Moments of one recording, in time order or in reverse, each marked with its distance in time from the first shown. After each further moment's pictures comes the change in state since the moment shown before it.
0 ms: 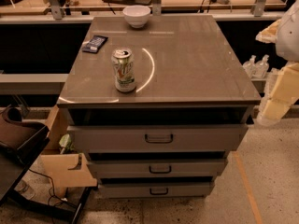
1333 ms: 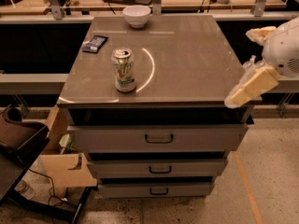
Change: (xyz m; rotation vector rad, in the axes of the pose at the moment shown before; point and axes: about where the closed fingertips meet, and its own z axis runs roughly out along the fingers) arm -0.021 -0.054 0.049 0.134 -0.426 0.130
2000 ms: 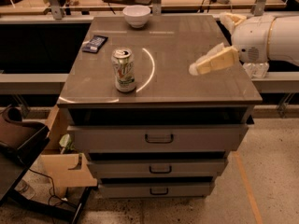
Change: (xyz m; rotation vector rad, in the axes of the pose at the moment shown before) arm -0.067 -0.053 0.058 0.041 -0.469 0.092
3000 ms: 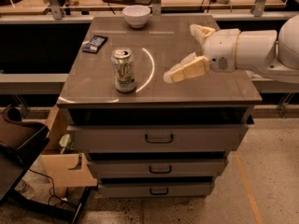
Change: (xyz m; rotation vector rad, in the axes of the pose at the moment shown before) arm -0.008 0.038 0.056 -0.110 -0.105 0.063
